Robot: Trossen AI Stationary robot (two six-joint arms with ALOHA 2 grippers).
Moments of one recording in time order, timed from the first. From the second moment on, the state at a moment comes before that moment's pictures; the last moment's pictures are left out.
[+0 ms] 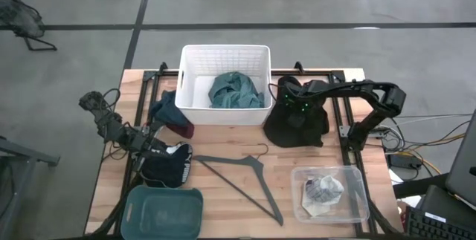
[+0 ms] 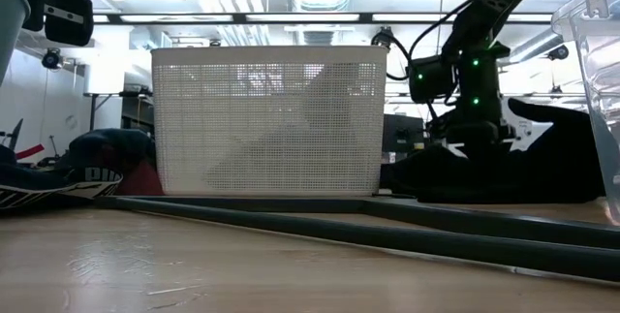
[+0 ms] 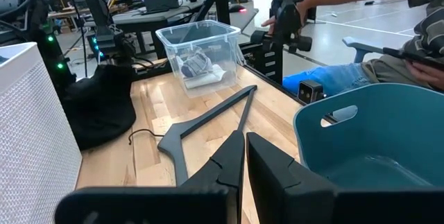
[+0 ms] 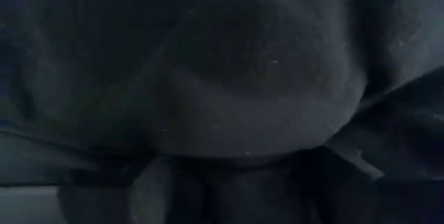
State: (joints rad) left arm -0.71 0.05 0.26 -0.41 -0.33 0.05; right arm -0.52 1.64 0.84 -0.84 0.10 0.23
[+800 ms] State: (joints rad) left arm -0.71 0.05 0.26 -0.41 -0.33 0.05; right arm -0.52 1.33 1.02 -0.98 0.20 0.24
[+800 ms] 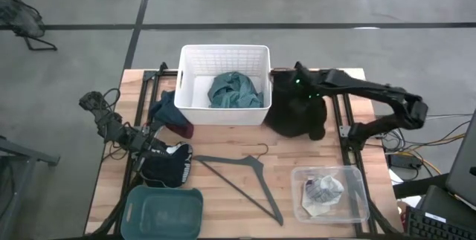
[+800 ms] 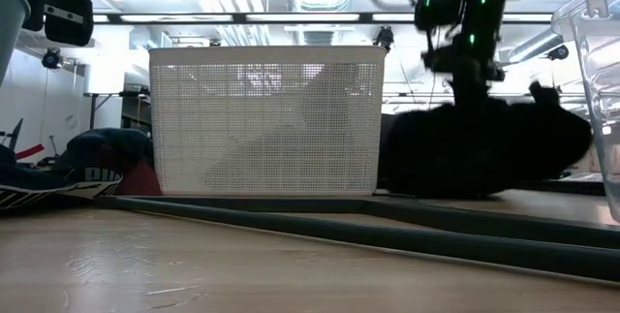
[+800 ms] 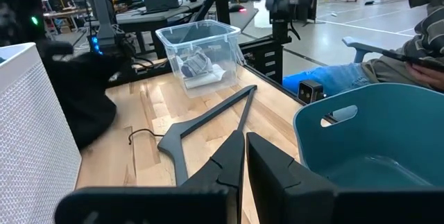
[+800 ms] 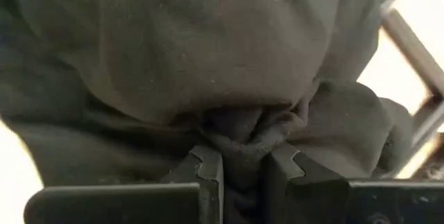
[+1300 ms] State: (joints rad) left arm -0.71 0.05 0.26 -0.41 -0.33 0.05; right arm -0.48 1.20 1.48 -0.98 0.23 0.25
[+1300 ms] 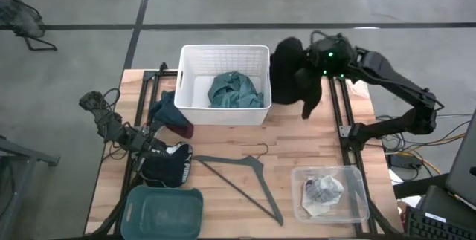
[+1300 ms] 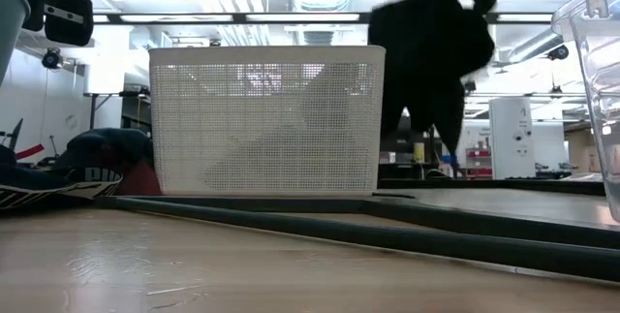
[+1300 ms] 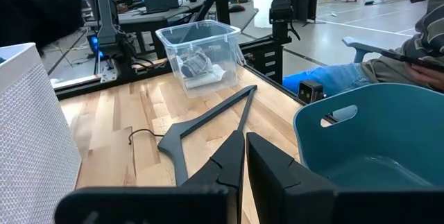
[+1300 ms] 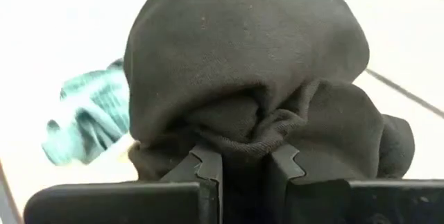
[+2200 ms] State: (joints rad) left arm -0.71 0.05 0.26 -0.41 -0.33 0.05; right arm -0.29 1.79 2.34 -0.71 0.17 0.11
